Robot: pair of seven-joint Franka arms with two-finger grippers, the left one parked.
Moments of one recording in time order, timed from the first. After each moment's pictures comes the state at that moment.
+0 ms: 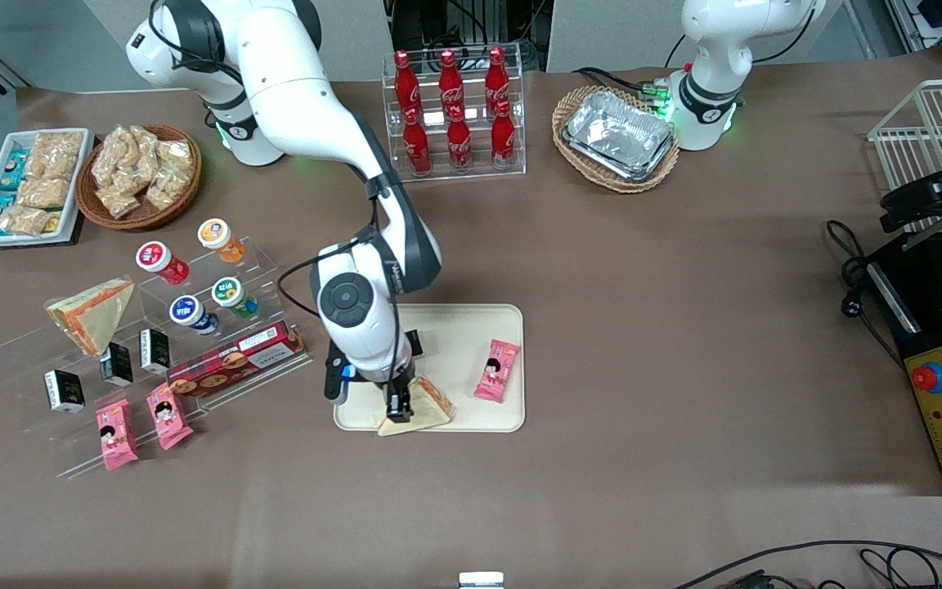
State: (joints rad) arm 0.96 0.83 -0.59 -1.40 0.52 2.27 1.84
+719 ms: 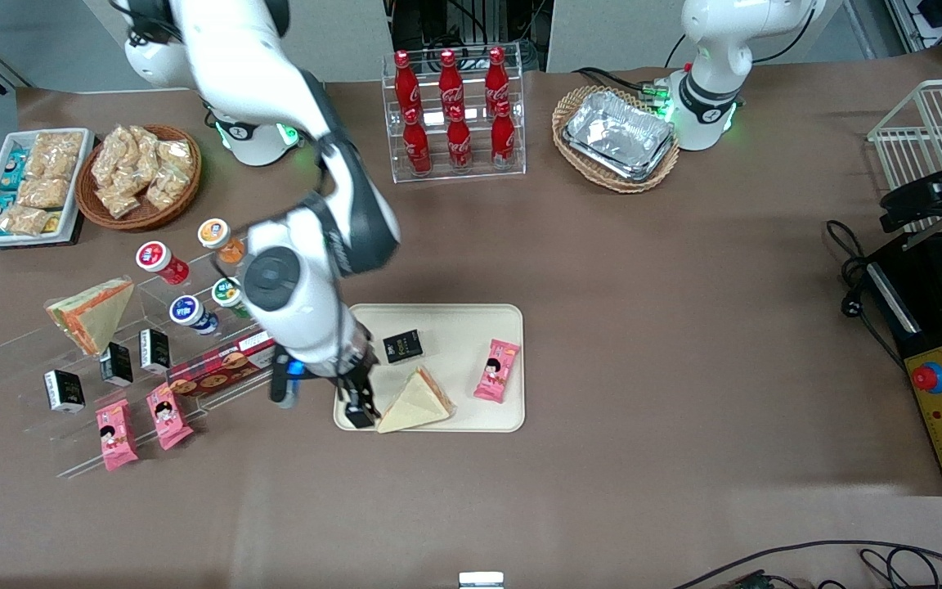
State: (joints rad) arm 0.91 0.64 -0.63 -1.36 0.46 2.04 1.66
